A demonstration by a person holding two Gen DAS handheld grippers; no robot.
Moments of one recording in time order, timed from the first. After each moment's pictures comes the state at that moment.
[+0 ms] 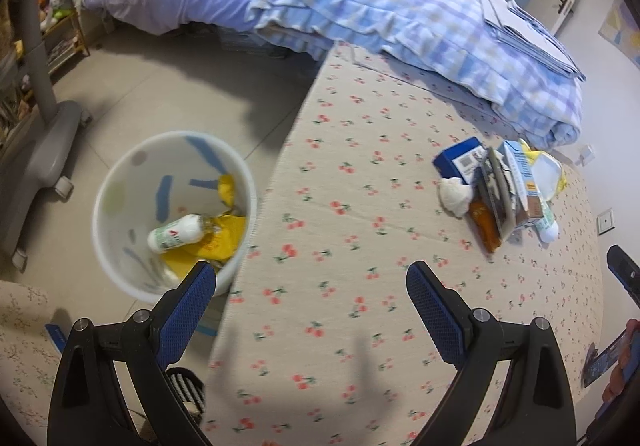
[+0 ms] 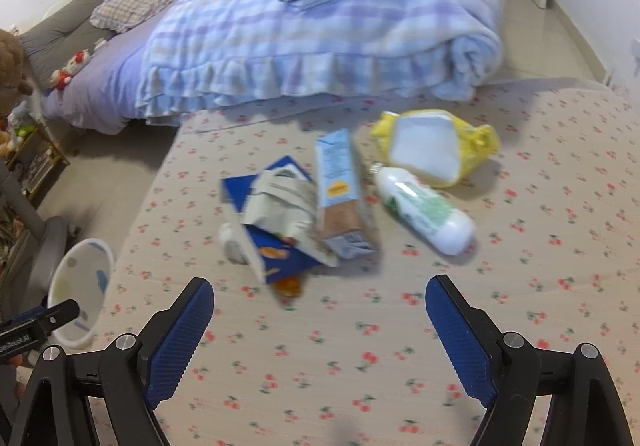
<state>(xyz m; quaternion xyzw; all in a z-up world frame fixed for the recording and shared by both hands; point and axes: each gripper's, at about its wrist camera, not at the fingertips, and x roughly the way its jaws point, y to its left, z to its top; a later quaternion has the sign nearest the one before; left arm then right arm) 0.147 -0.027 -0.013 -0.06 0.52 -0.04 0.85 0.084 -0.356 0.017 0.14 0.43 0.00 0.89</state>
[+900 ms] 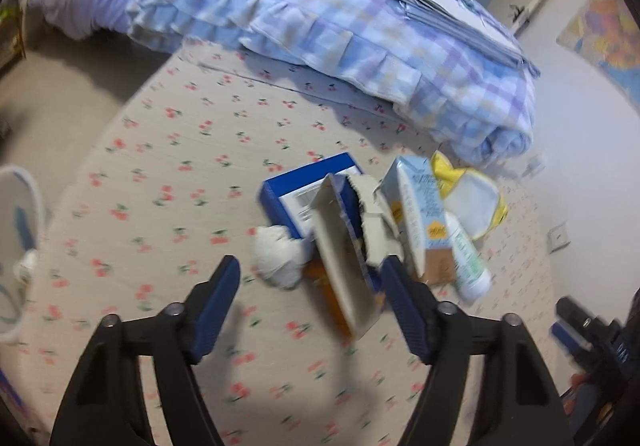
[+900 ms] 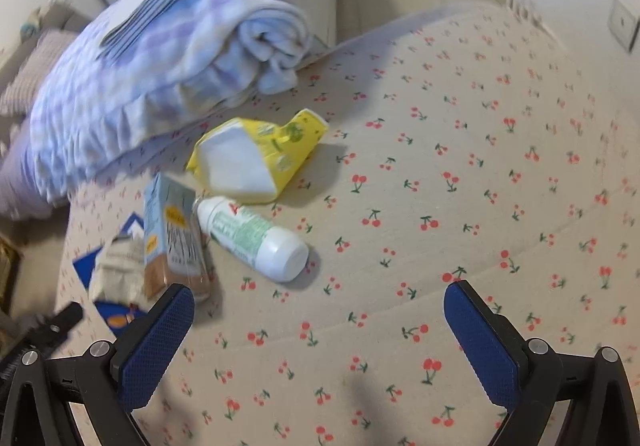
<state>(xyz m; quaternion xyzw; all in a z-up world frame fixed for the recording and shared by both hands) 0.215 -0.174 -0.045 -0.14 0.50 -0.14 0.85 0.092 -0.482 -0.029 0.27 0.44 -0.11 0.85</state>
